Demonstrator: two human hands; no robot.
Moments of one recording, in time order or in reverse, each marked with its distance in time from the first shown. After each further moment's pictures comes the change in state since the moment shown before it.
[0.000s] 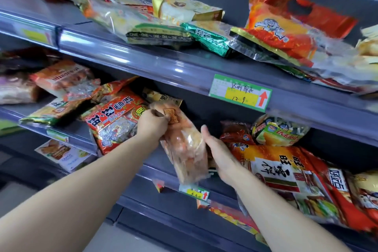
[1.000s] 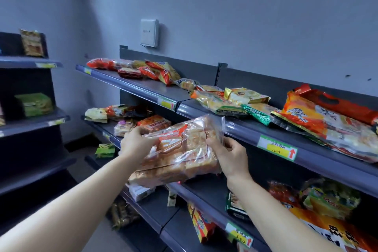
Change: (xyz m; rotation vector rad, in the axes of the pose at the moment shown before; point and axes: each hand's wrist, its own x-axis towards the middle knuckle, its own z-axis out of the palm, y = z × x) left_hand -0.139 0.044 -0.251 0.162 0.412 0.098; right_hand -0.143 -0.119 0.113 0.033 0.170 -0.558
